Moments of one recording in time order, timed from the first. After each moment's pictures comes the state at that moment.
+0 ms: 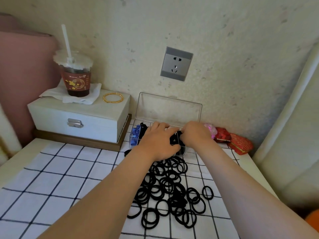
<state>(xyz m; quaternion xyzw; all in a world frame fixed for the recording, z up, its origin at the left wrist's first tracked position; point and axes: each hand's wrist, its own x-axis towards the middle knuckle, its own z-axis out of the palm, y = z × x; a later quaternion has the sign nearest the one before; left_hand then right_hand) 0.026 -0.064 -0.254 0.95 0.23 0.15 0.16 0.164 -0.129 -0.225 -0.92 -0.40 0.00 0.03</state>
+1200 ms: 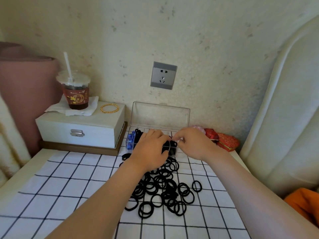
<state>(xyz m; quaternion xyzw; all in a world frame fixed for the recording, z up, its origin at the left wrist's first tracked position) -0.002 -0.094 -0.245 0.95 0.17 0.24 0.11 0.140 -0.205 -0.193 -0.81 -0.56 0.05 0.15</state>
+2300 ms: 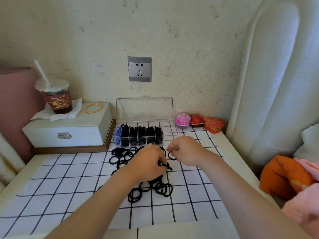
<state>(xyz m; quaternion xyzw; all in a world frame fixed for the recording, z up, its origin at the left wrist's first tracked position) -0.013 -0.156 -0.254 0.97 0.12 0.09 0.19 0.129 -0.266 -0.227 -0.83 -0.49 0.16 0.20</state>
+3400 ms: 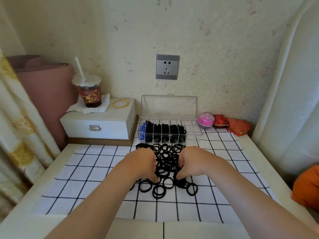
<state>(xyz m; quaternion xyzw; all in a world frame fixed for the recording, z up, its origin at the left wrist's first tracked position) -0.077 -0.123 -0.226 0.93 0.31 -0.15 0.15 0.080 -0.237 -0.231 -0.82 -0.53 0.21 0.00</state>
